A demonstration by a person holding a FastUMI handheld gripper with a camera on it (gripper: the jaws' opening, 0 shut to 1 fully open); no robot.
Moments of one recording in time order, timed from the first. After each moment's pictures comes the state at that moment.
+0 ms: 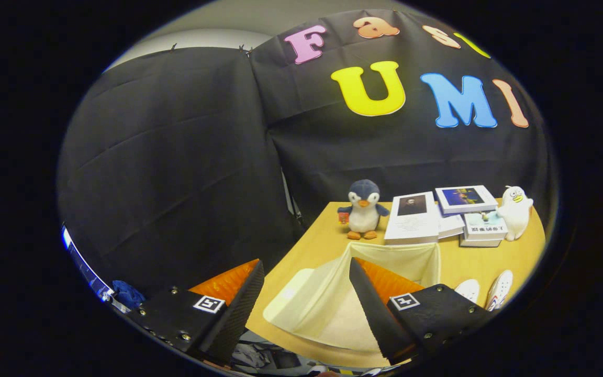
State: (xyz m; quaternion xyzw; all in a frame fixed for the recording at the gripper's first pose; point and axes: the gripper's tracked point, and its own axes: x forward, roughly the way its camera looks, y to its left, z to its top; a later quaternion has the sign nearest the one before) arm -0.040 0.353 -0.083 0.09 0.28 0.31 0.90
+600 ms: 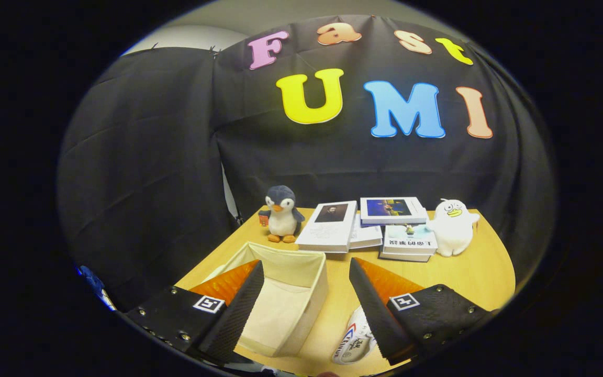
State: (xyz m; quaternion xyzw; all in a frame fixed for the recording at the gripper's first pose) arm 0.019 0.187 -0.131 0.05 0.28 0.21 0.93
